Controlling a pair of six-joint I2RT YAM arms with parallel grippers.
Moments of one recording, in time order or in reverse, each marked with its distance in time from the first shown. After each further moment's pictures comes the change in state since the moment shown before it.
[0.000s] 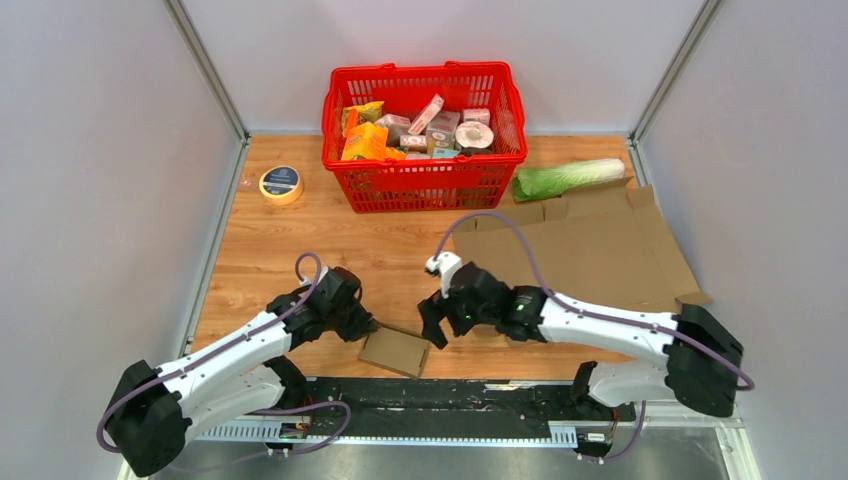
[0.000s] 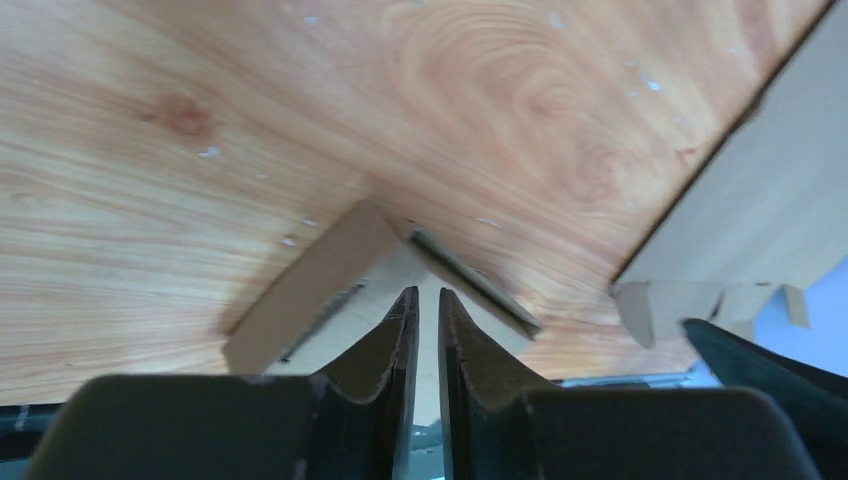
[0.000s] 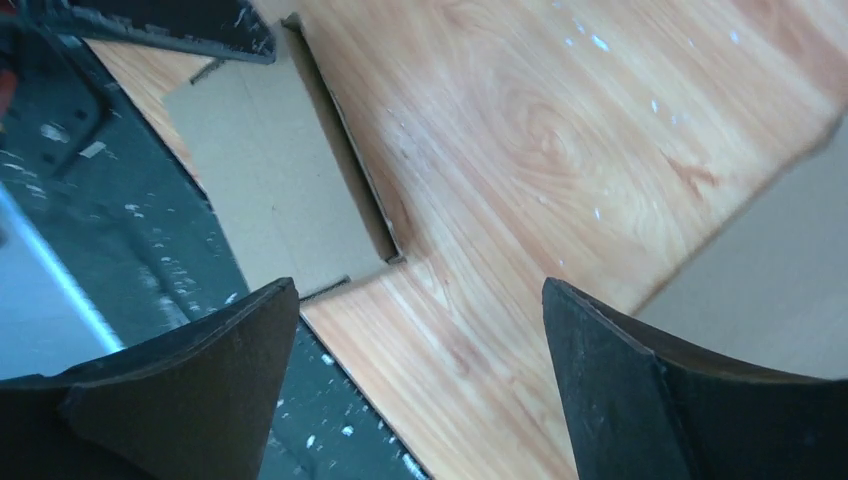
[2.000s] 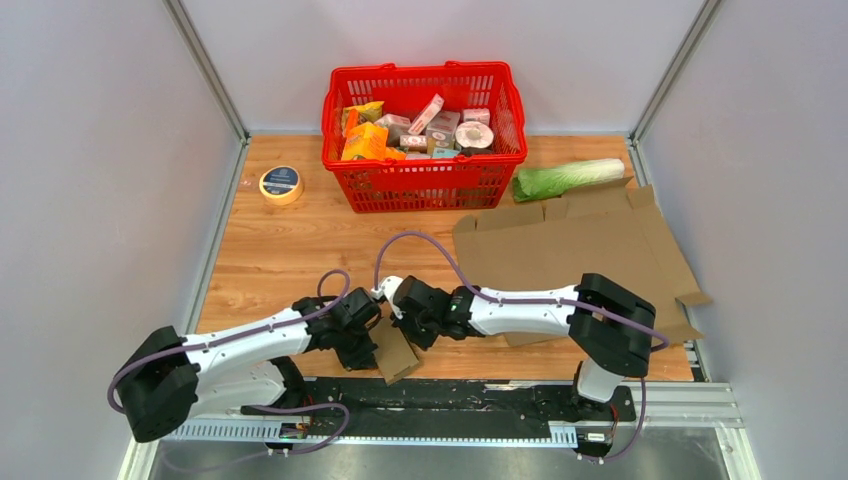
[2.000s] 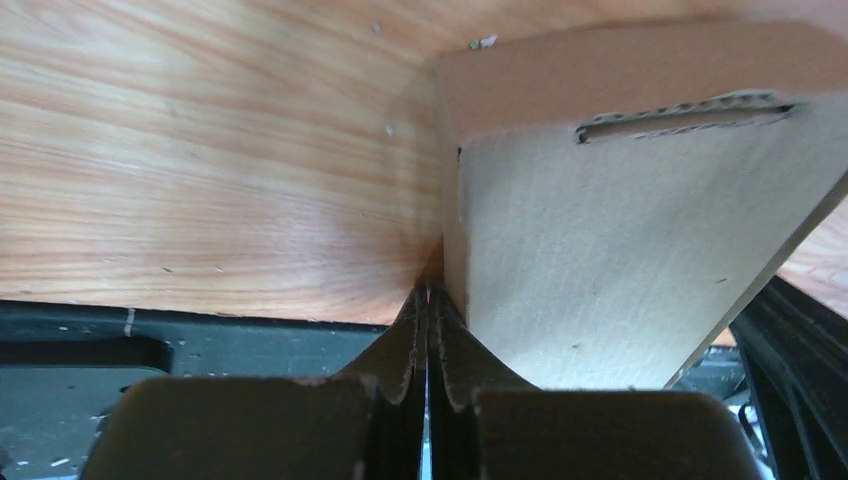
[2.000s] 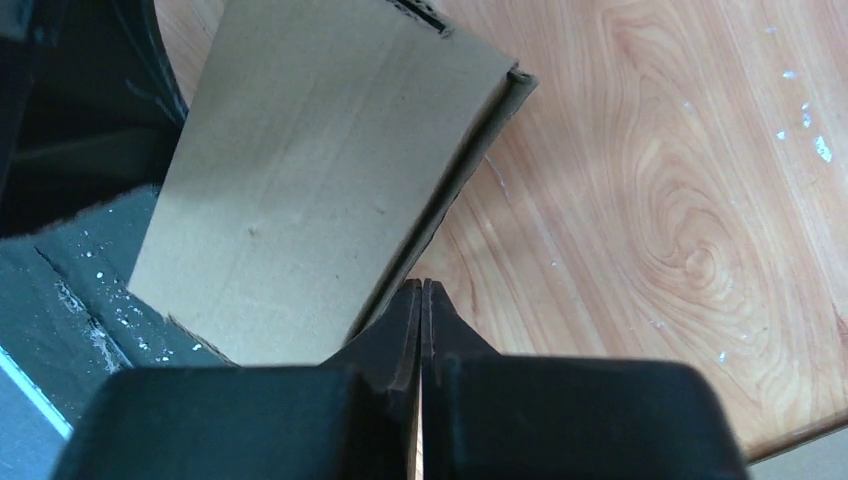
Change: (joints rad) left arm -0.183 0.165 -0.023 -0.124 0.096 -0.014; right arm 0.050 0.370 0.220 -0.049 -0.090 -0.103
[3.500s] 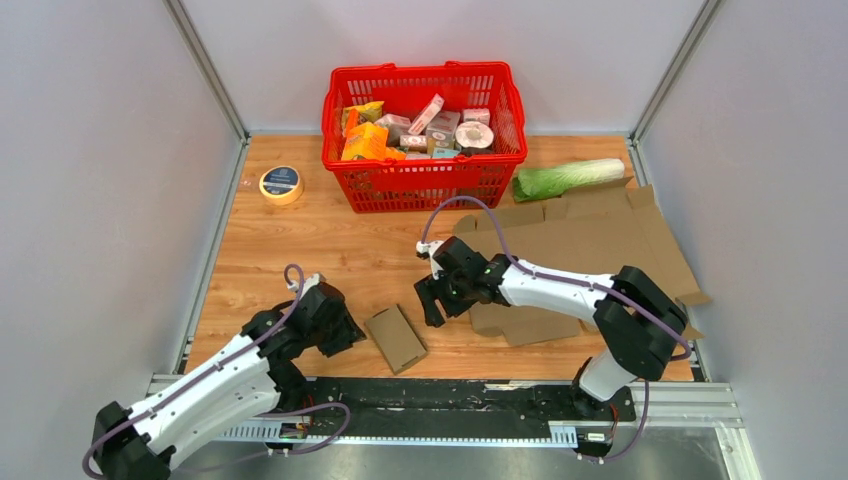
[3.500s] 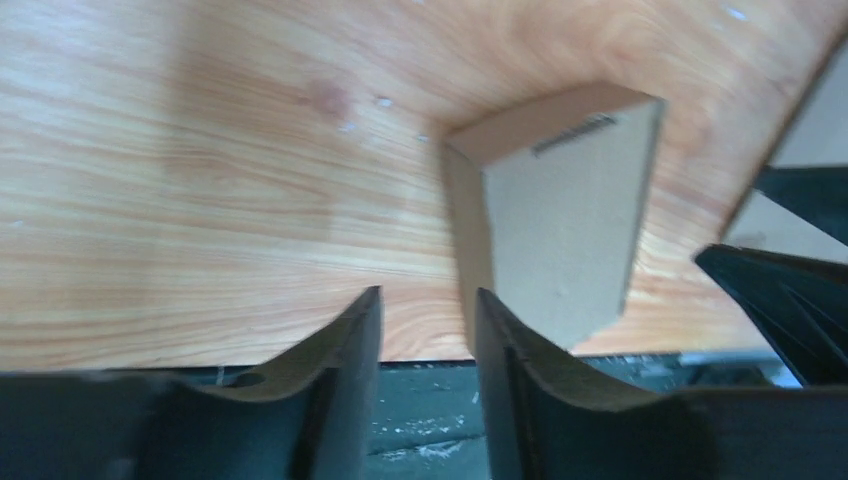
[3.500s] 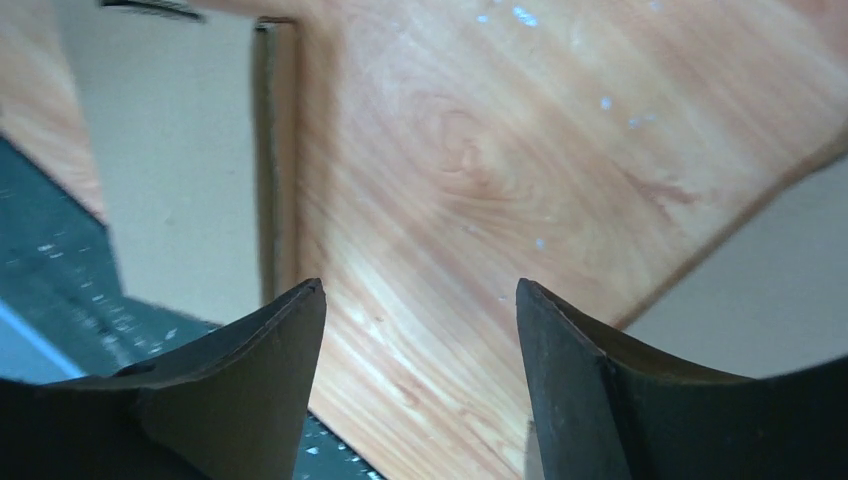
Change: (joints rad) left arm 0.165 -0.348 -0.017 -0.125 -0.191 0.204; right arm -0.267 -0.091 -0.034 -0.104 -0.083 0.106
